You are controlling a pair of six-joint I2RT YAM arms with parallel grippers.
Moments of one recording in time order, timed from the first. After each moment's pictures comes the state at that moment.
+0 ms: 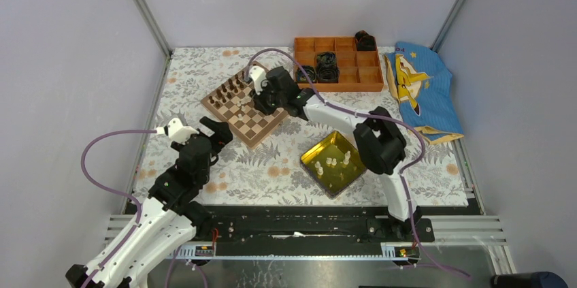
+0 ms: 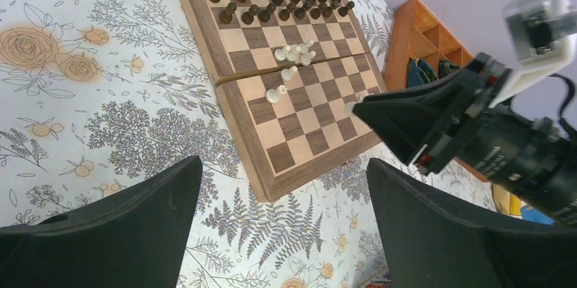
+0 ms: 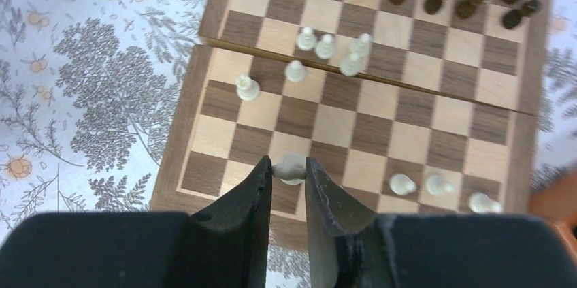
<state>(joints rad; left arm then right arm) -0.58 0.53 0.54 -0.42 -0.69 -0.86 0.81 2.16 1.72 -0.14 -0.22 -0.15</state>
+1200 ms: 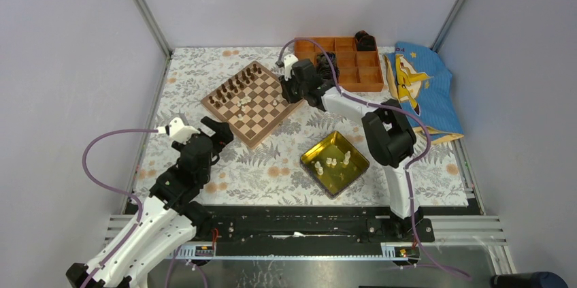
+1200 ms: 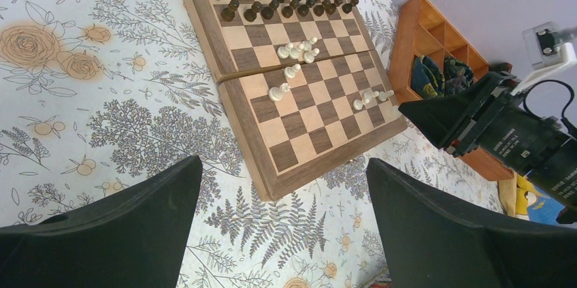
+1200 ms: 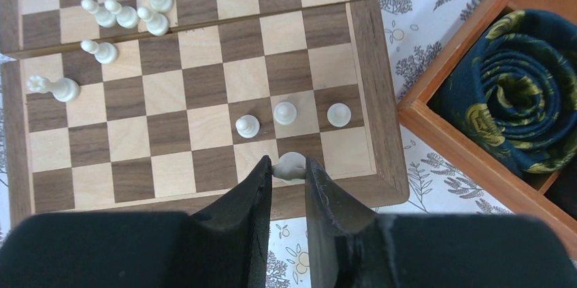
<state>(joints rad) -0.58 0.54 0.54 -0.42 -0.69 -0.86 0.63 2.12 1.60 -0.08 -0.09 0.01</state>
